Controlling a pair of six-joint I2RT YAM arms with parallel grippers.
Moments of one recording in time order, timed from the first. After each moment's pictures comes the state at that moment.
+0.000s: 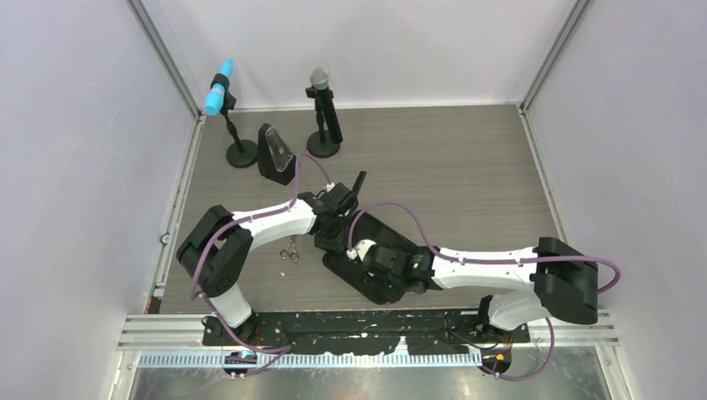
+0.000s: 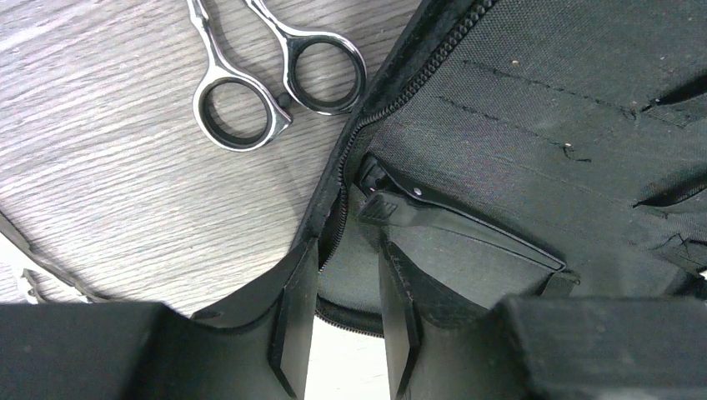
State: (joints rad) left arm -0.78 1.68 1.02 -0.61 -0.03 -0.52; right arm 1.23 1.38 0.73 -0.50 0.08 0.31
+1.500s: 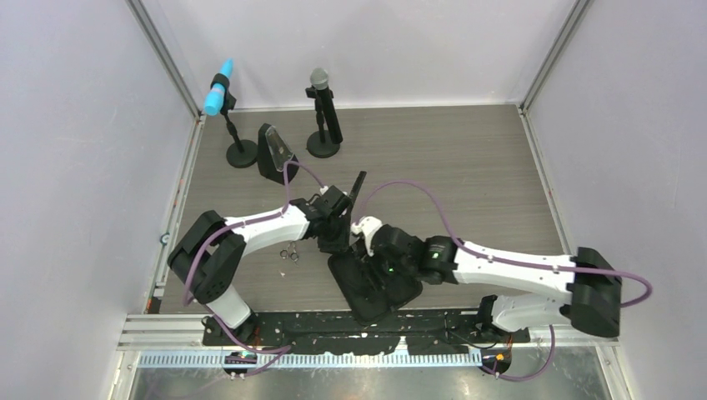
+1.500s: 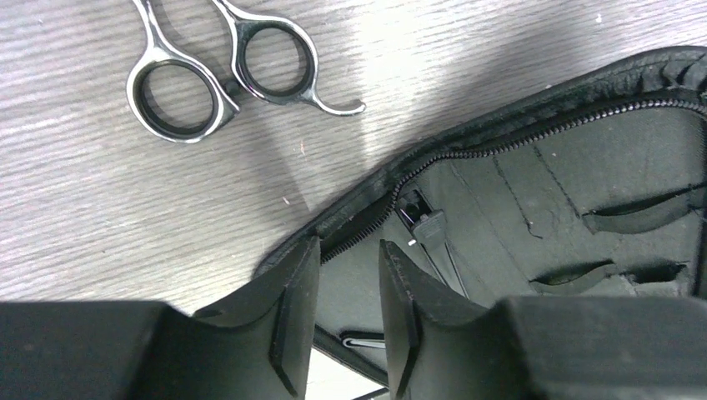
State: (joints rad) left arm -0.77 1.63 0.93 -0.47 0.08 -0.68; right arm 1.16 1.27 0.80 -0.42 -0.01 0.36
